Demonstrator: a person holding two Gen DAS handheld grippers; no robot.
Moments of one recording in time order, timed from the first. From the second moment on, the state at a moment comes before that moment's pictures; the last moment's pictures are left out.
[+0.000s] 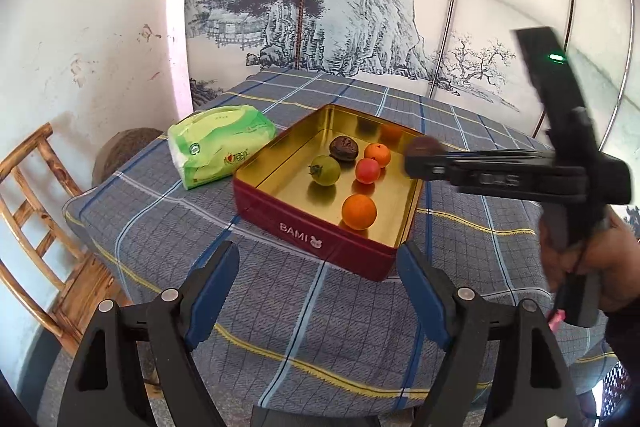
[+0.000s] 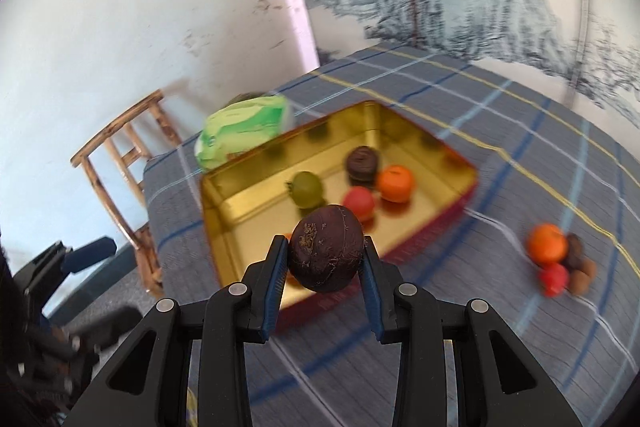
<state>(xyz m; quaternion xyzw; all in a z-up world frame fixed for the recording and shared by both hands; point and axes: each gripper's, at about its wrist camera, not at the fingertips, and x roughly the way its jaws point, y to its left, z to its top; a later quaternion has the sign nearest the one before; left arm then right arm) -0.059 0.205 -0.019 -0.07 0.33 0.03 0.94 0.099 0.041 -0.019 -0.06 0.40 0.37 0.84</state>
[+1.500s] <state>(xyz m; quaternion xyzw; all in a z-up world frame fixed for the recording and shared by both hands) -0.059 0.220 -0.043 -0.07 0.37 0.04 0.92 0.128 0.144 -0.043 -0.08 0.43 0.39 0.81</state>
